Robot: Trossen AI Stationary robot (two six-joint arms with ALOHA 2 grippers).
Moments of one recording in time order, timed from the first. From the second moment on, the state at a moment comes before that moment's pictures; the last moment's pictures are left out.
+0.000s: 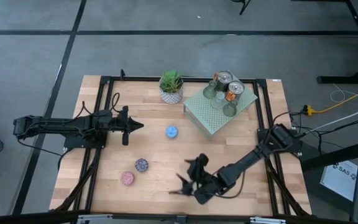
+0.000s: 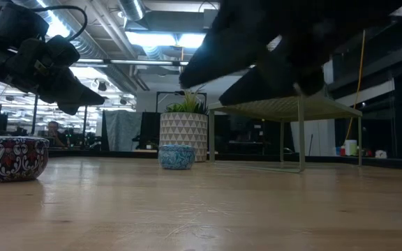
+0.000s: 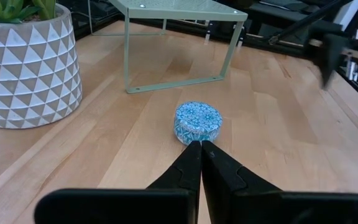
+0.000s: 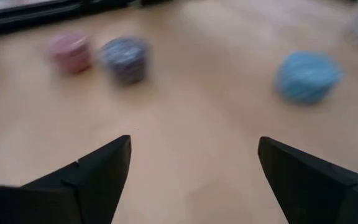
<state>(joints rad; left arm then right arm) 0.17 0.42 0.01 0.15 0.02 -0.17 0.65 2.05 1.27 -0.10 0.90 0.82</state>
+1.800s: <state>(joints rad) 0.17 0.43 0.01 0.15 0.02 -0.17 0.22 2.10 1.27 -0.03 0.60 0.68</state>
